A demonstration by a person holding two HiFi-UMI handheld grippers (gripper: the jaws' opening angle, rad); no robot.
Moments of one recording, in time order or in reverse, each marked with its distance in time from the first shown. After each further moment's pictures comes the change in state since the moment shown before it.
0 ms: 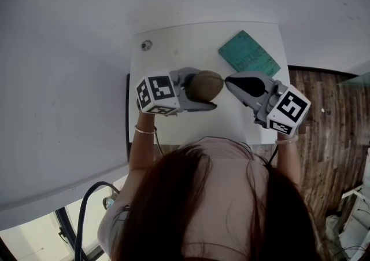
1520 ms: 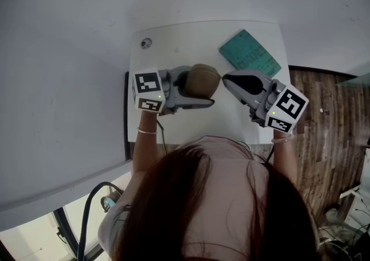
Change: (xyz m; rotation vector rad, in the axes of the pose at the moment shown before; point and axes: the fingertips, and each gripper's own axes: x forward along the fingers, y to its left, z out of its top) left arm -0.027 0.002 0.025 -0.129 -0.341 -0.050; right arm 0.009 0.000 0.002 0.066 -0.065 0.015
